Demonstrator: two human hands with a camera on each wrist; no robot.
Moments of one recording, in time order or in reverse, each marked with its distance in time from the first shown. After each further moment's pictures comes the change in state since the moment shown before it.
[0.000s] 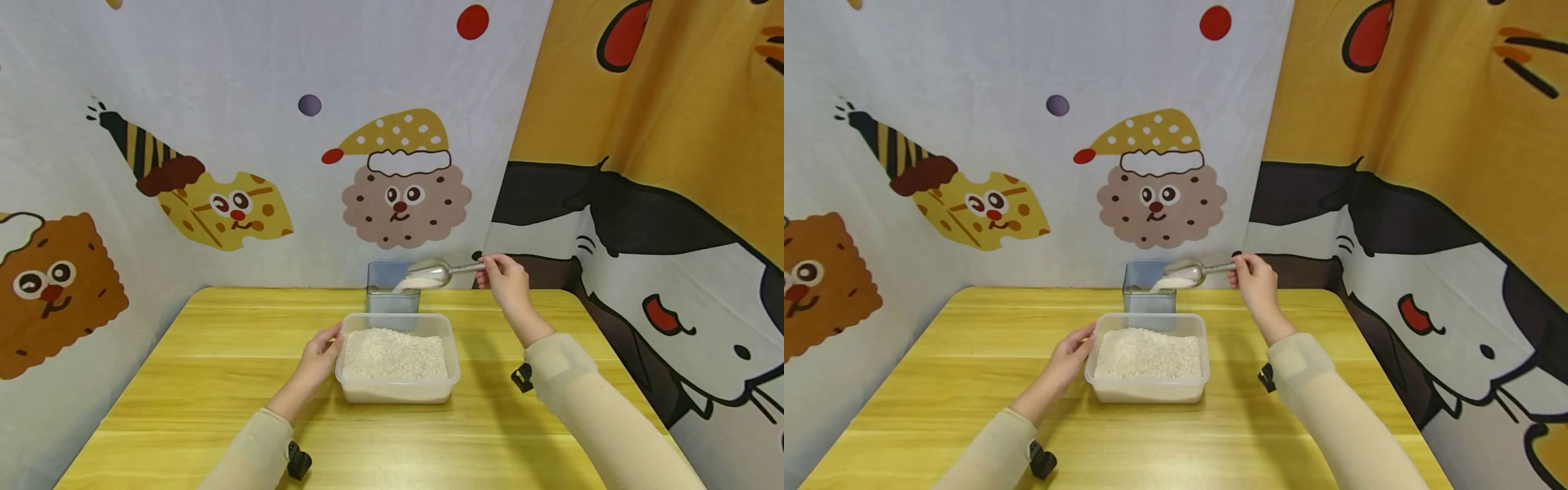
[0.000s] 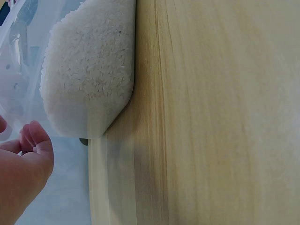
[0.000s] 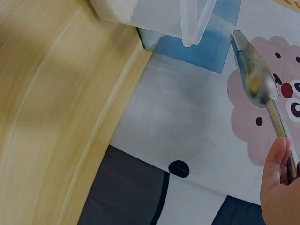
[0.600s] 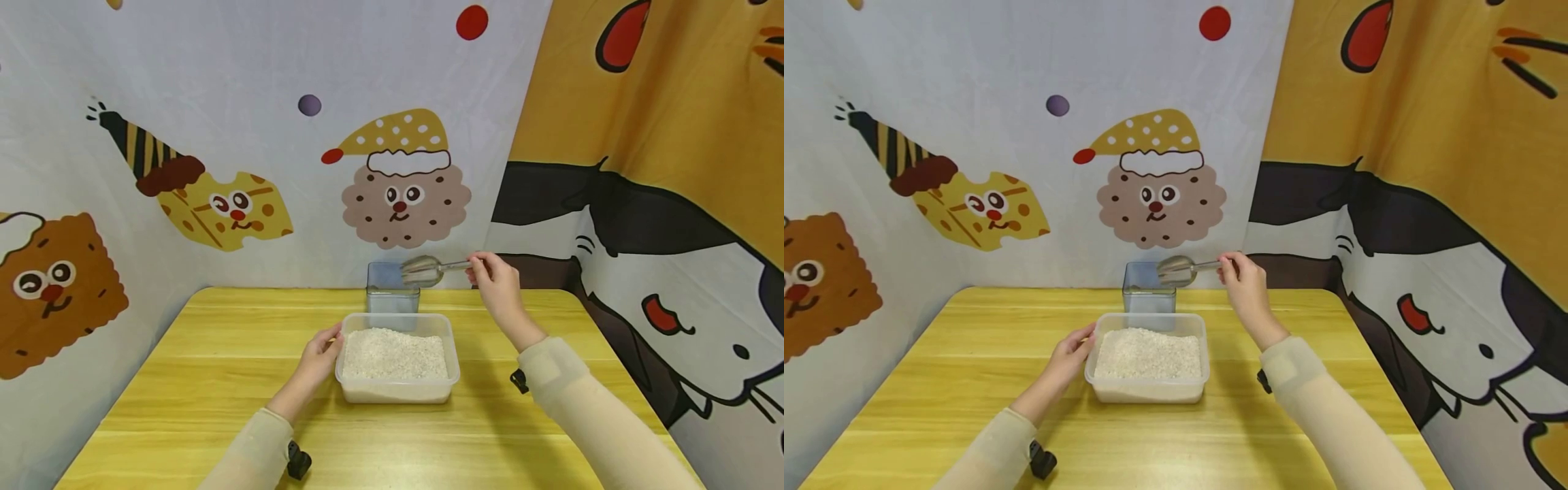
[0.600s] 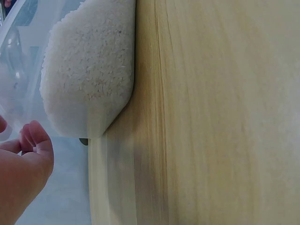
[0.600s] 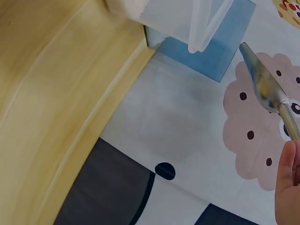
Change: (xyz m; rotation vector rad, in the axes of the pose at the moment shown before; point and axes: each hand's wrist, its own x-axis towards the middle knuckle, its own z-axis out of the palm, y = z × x) left_hand 0.001 -0.005 0.002 0.017 0.021 0.009; right_hand -0.014 -0.007 0.009 -0.152 0.027 -0.349
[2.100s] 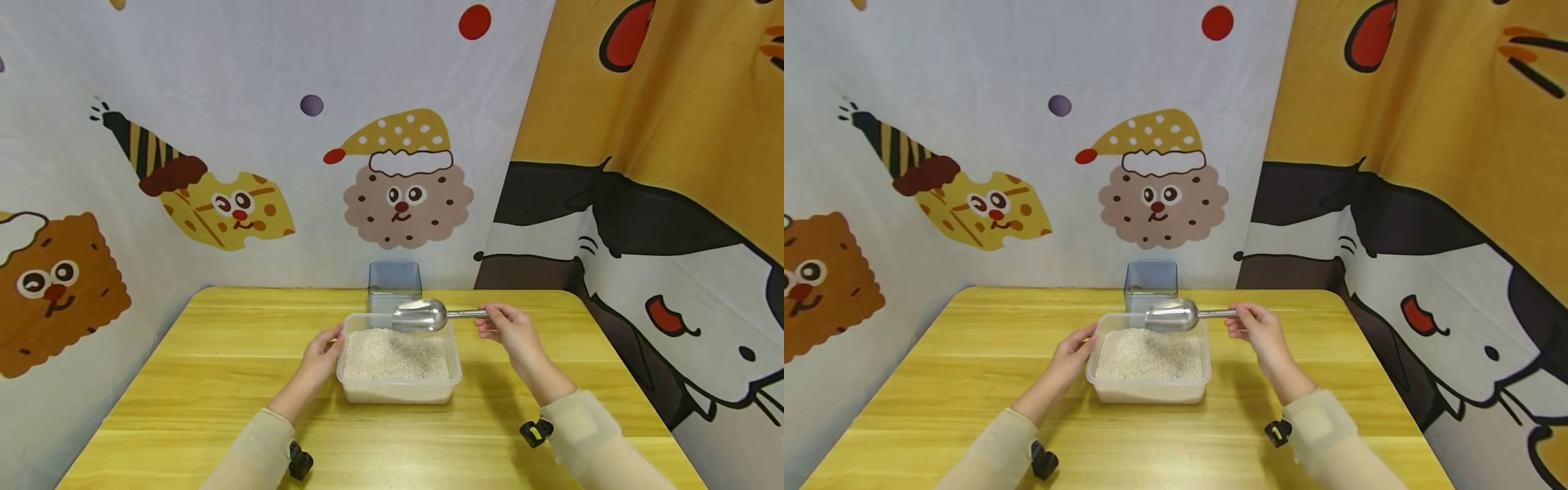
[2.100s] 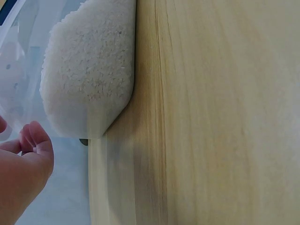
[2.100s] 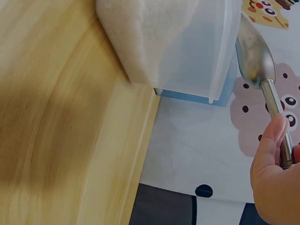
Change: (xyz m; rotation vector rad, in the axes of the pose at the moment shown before) left_hand 0.002 -0.002 0.000 0.002 -0.002 -0.004; right_hand -0.063 0.027 -0.014 0.527 -0.194 0.596
